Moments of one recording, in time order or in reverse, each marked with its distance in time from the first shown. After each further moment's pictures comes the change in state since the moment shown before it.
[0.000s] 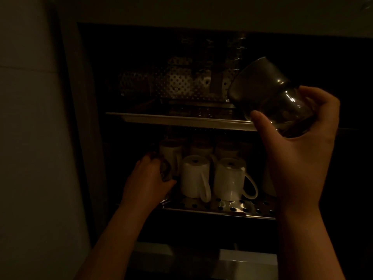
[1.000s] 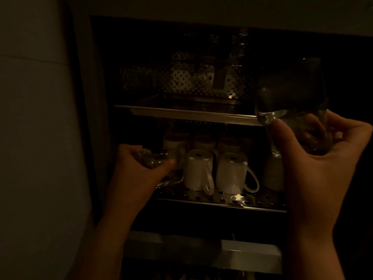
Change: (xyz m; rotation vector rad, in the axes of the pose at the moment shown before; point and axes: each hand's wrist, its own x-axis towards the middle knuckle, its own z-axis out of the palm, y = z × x) left_hand -0.032 0.018 -0.049 -0.656 0.191 -0.349; right_hand -0.029 -0.017 -0.021 0.149 0.044 0.161
